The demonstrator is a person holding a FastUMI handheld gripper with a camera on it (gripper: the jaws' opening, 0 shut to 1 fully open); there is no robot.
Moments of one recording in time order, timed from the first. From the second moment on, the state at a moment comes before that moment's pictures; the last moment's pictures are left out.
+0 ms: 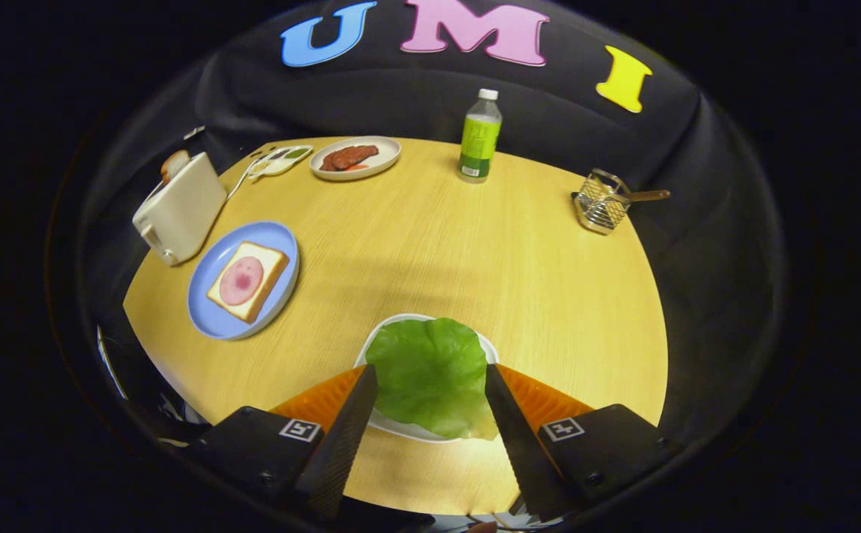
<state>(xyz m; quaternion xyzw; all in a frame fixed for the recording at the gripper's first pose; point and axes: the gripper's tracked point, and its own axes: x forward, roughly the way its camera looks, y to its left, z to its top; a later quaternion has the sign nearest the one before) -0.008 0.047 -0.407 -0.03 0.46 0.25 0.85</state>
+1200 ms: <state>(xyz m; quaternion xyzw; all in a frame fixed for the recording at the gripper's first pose) -0.013 0.062 -0.436 -0.09 0.53 0.34 0.77</state>
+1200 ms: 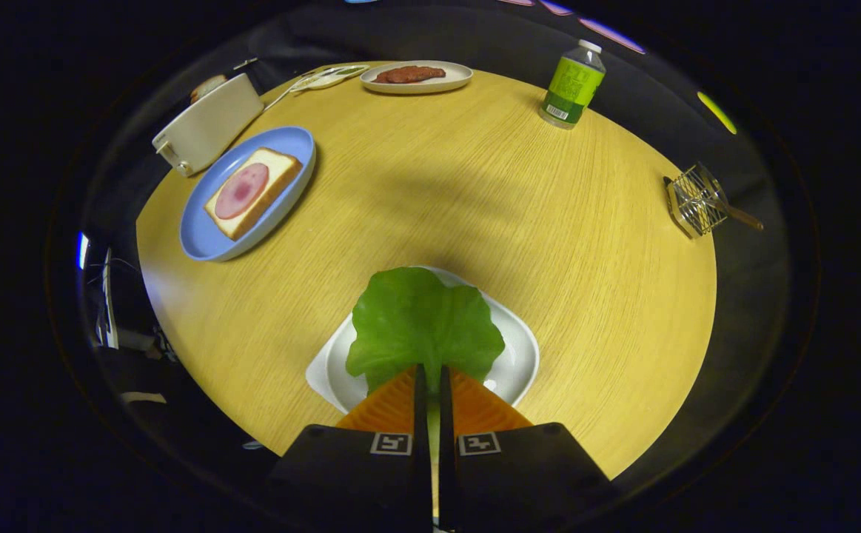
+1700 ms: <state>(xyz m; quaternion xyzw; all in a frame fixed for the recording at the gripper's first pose) -0.001 0.136 -0.312 -0.03 0.47 0.37 0.81</state>
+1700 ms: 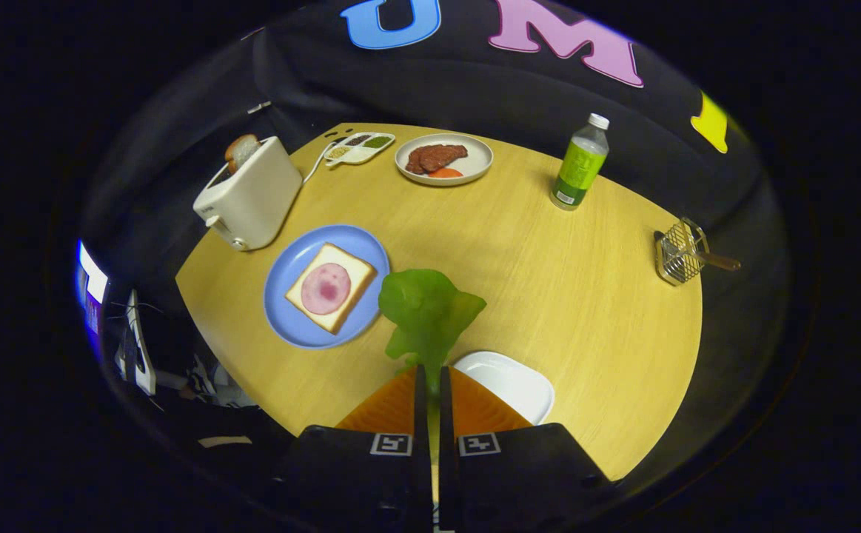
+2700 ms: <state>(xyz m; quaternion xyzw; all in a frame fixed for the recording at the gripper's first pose) 0.004 0.294 -0.278 -0.04 0.45 0.44 0.78</state>
